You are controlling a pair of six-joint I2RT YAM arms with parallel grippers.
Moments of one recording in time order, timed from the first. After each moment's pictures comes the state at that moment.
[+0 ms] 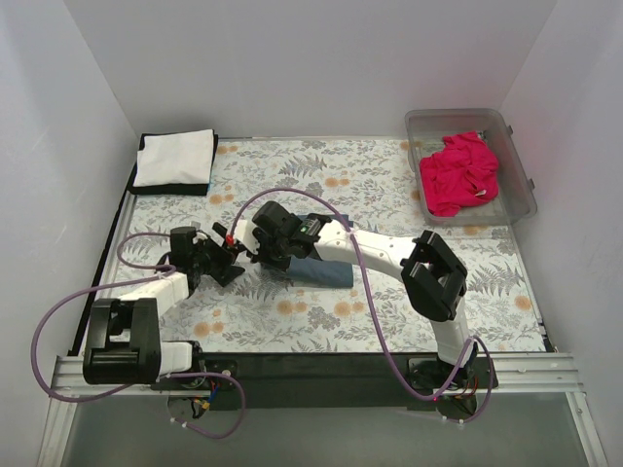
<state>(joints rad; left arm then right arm) 0.00 1.28 0.41 0.14 0.51 -1.03 1.07 1.99 1.62 -0.53 -0.19 -0.34</state>
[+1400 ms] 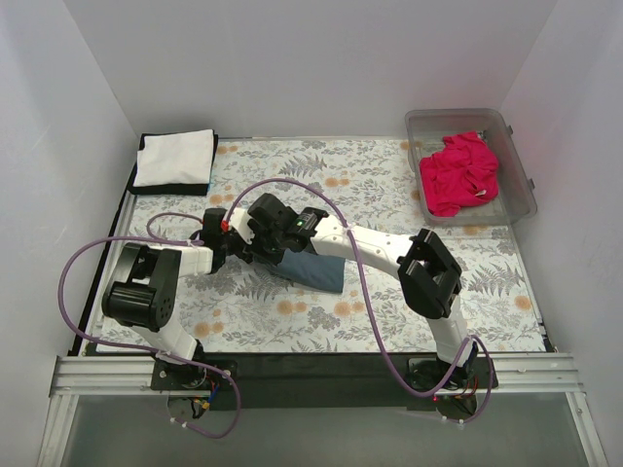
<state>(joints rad) -0.20 1.64 0.62 0.31 0.33 -1.15 1.06 2.03 1.71 -0.53 -0.20 -0.23</state>
